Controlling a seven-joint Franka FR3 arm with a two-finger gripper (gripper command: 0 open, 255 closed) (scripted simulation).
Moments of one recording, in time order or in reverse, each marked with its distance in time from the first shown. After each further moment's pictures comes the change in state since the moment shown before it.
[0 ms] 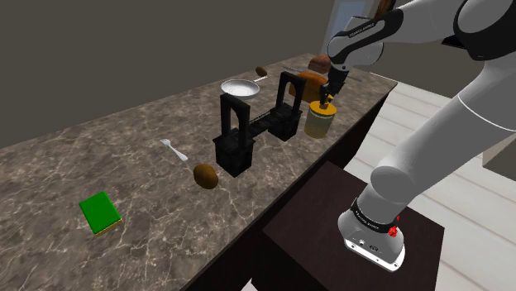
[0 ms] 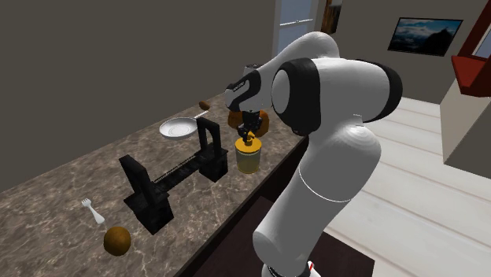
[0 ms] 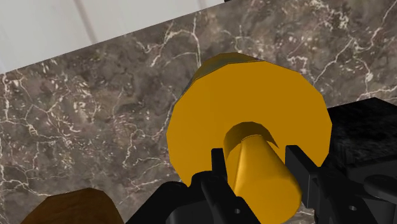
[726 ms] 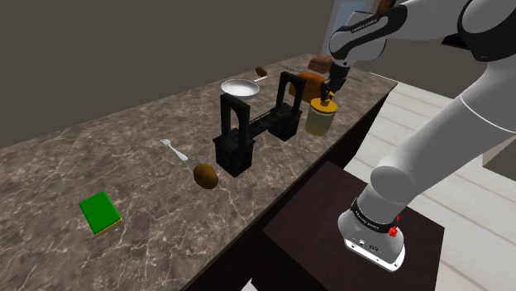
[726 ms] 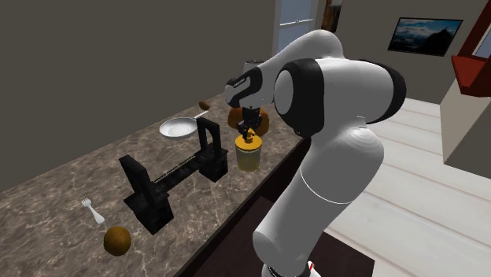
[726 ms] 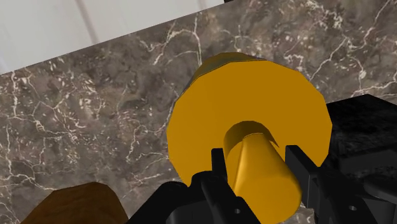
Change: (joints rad) arm -0.002 -0.018 0.005 0.026 -0.008 -0.042 0.007
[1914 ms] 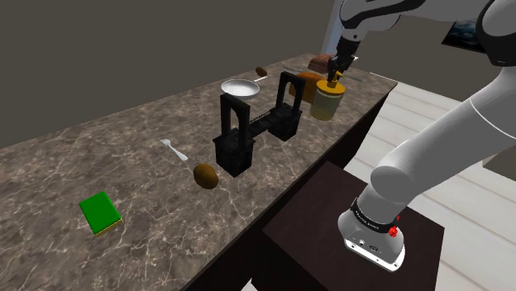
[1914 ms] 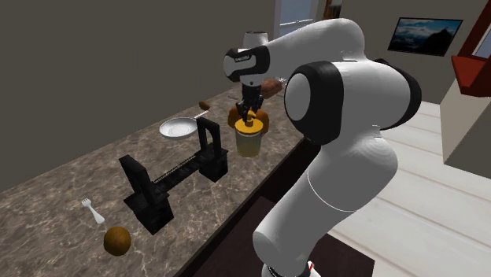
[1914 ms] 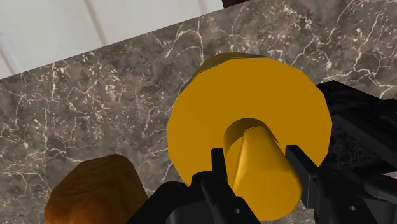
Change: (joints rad) arm -0.002 -0.079 0.034 0.175 -0.024 -0.248 0.028
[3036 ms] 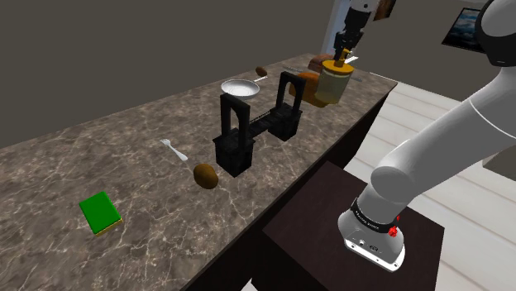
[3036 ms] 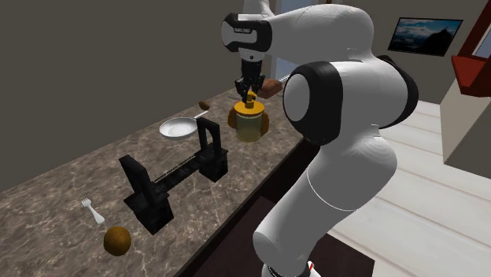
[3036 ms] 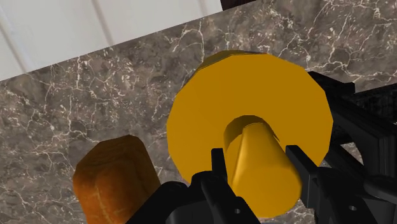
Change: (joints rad) arm 0.010 0.005 0.018 0.235 0.012 -0.230 0.001
